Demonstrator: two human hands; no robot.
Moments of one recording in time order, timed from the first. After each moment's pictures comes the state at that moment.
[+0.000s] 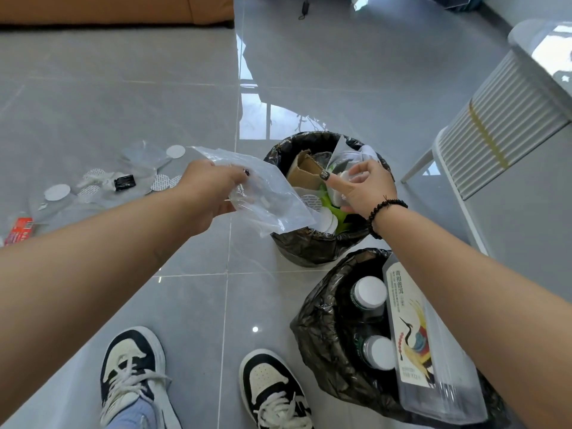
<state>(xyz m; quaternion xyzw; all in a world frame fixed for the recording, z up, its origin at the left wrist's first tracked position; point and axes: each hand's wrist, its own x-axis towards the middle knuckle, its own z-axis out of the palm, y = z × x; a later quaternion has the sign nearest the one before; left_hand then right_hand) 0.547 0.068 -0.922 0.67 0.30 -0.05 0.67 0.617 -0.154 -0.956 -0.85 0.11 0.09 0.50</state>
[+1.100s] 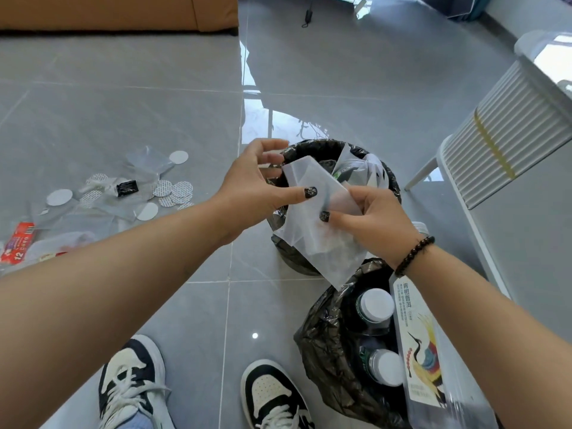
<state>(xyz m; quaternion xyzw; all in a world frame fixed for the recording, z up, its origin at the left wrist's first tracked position) 0.545 0.038 -0.905 0.77 0.09 -0.01 0.63 0.569 -0.156 -0.927 -0.83 -0.10 0.14 0.53</state>
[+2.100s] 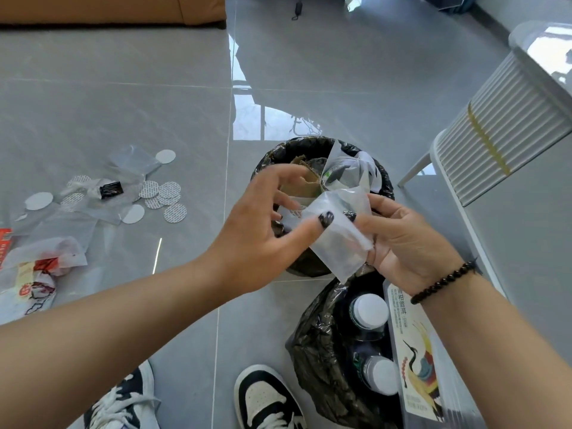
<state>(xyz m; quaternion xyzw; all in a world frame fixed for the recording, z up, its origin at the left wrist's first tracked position) 0.513 0.014 -0.920 0.84 -0.09 0.08 0.54 0.553 -0.180 -0.912 -0.55 0.13 0.25 0.79</state>
